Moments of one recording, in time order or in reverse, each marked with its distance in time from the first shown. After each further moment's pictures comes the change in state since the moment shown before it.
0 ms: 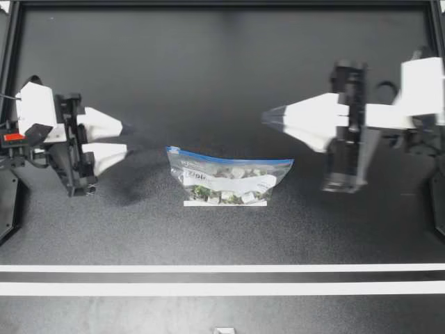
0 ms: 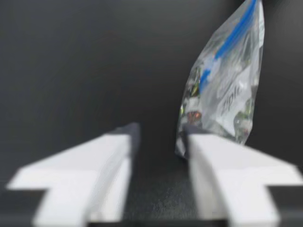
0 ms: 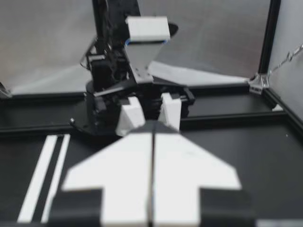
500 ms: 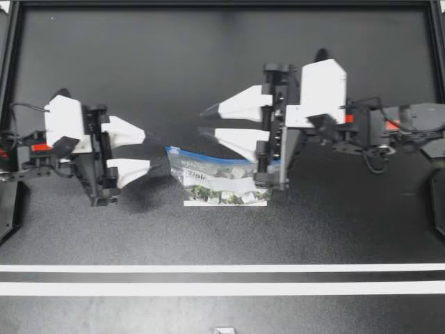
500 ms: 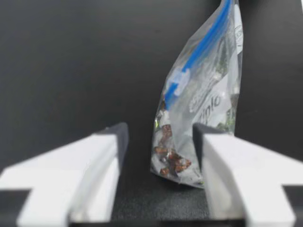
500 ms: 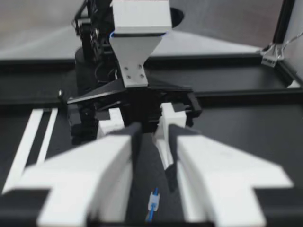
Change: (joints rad) left arm -0.063 0.213 -0.061 0.000 -0.158 -0.025; right arm -0.002 0.273 -0.230 -0.035 0.092 0.000
